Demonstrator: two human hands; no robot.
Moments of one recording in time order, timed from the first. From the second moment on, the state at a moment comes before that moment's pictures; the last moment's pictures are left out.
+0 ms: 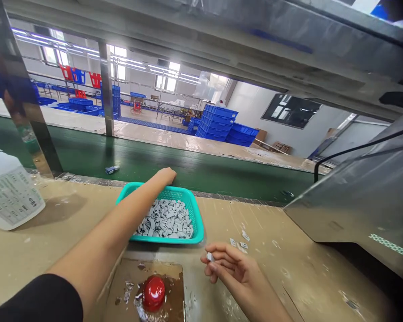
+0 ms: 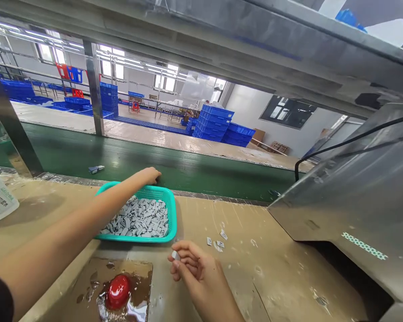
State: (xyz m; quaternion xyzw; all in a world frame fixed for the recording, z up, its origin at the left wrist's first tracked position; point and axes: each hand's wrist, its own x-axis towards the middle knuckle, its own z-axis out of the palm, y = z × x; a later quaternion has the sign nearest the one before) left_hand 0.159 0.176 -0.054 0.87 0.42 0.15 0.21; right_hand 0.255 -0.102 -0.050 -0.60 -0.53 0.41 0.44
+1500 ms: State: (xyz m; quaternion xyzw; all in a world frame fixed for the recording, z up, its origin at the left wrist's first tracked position) left_hand 0.042 0.084 -0.050 0.72 0.34 0.42 0.43; right_hand 0.226 -0.113 -0.085 -0.58 -0.70 0.25 0.32
